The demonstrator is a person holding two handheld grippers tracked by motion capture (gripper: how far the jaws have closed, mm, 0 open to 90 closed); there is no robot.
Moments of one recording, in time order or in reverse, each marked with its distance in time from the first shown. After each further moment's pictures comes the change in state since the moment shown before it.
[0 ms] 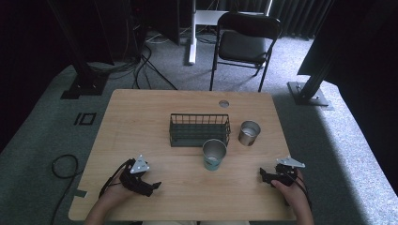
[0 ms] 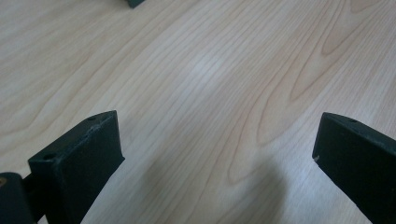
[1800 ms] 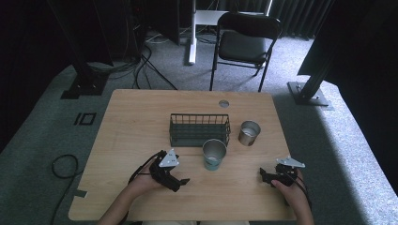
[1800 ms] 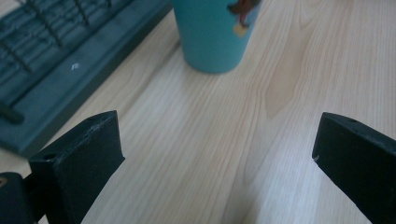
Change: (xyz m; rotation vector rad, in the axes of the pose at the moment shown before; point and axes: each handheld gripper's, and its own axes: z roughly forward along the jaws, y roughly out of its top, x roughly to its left) left arm -0.038 0.077 0.039 -0.101 -0.158 0.153; right arm 0.000 0.000 0.000 0.001 0.000 0.003
